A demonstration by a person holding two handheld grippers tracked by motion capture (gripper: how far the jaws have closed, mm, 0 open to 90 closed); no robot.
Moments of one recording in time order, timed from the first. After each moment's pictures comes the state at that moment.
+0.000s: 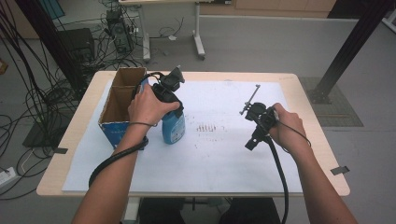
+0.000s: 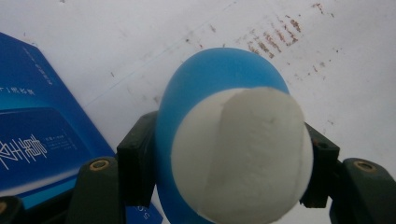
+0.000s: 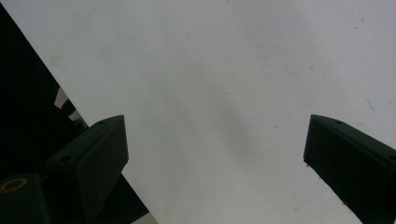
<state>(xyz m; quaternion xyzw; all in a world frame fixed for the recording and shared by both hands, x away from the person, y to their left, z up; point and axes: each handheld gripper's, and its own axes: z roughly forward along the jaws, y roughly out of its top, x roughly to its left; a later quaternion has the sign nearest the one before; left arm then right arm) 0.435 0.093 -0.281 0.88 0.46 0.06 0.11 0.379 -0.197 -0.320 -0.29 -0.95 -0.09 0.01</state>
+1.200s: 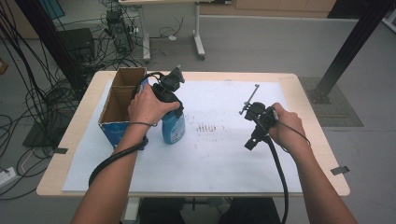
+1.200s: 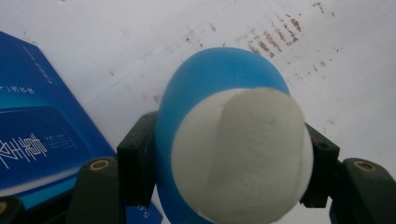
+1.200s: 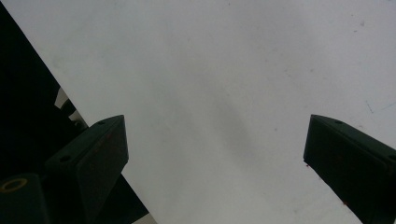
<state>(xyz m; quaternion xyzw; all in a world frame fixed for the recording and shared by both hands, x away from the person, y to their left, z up) 0.435 0.093 -0.281 0.88 0.46 0.06 0.11 0.379 -0.196 -0.319 -0.29 -0.95 -0.09 0.01</state>
